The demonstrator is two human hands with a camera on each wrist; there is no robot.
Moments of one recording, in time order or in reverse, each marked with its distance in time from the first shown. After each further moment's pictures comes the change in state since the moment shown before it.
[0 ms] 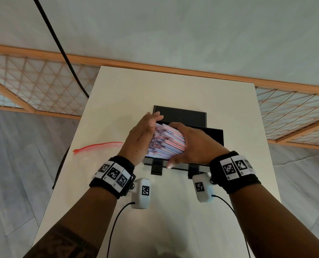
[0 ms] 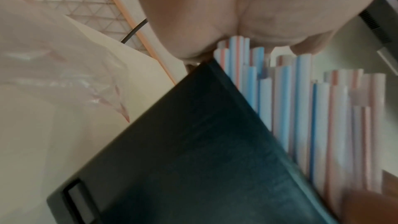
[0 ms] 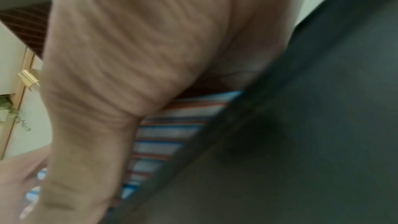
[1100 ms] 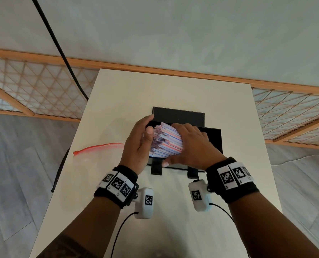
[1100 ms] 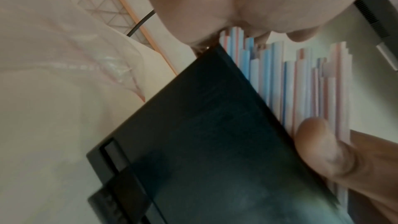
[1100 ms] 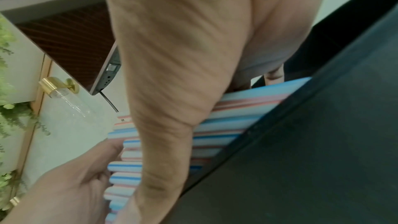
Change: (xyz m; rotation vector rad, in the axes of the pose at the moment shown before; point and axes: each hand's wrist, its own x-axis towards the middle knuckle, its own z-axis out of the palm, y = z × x) left_hand -0.019 -0.006 0.012 -0.037 0.210 0.122; right_hand -0.007 -0.004 0.018 -0.195 0.132 0.113
